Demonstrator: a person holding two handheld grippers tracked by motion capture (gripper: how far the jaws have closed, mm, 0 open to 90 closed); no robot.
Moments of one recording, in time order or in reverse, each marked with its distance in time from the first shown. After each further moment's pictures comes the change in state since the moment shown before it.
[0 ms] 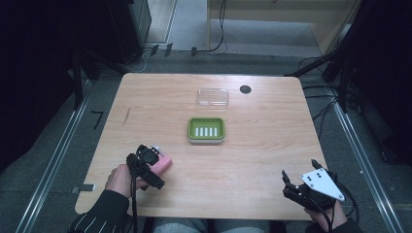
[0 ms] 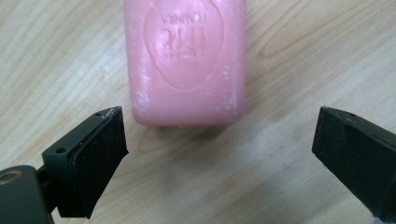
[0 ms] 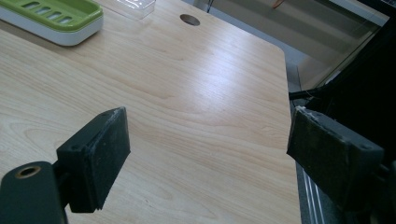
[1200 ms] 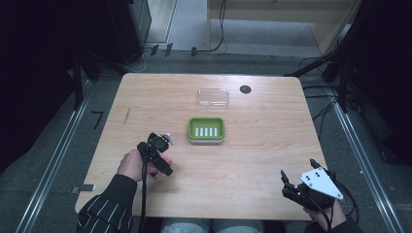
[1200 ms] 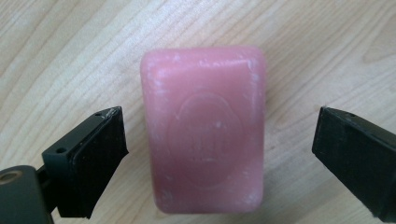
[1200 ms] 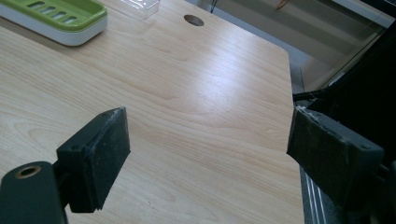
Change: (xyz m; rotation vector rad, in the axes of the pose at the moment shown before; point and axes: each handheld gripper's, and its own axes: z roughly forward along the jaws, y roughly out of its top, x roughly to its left) left arm 0.011 0.046 0.012 0.050 -0.022 0.016; right arm 0.001 0.001 0.002 0.000 0.014 -0.012
